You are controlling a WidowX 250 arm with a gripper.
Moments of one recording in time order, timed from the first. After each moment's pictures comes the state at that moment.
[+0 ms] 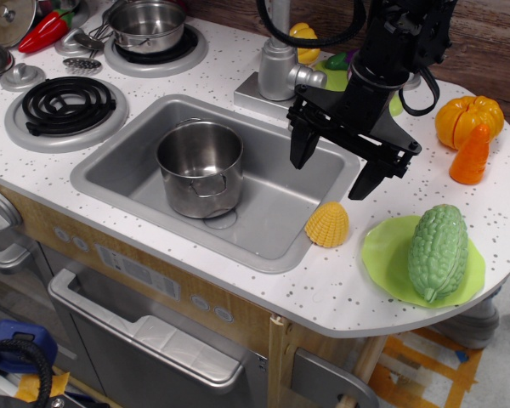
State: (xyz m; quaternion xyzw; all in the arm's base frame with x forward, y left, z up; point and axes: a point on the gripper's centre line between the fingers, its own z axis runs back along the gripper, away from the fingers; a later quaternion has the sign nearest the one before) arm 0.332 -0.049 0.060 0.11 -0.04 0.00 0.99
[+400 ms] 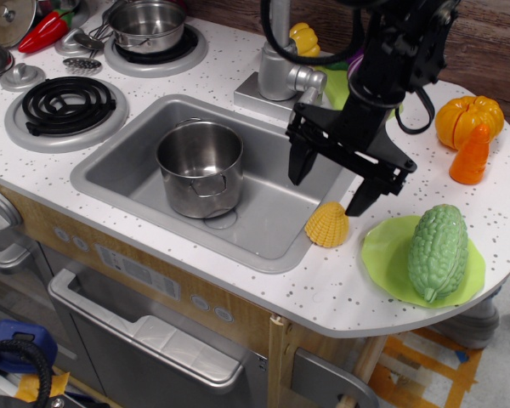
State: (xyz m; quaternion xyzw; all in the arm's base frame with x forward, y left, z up) arm 0.329 -0.051 0.045 0.11 -0.02 -0.01 0.99
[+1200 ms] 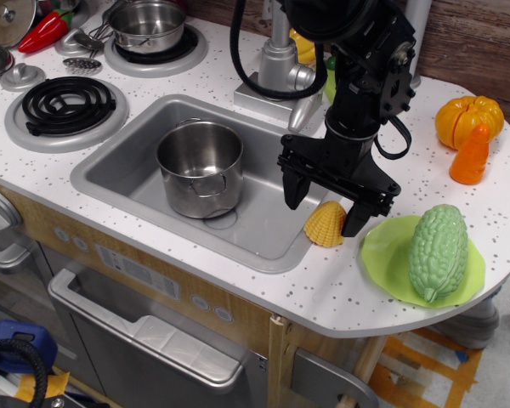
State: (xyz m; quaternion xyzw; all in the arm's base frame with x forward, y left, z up) arm 0.329 -0.048 0.017 0.07 -0.06 0.00 1.00
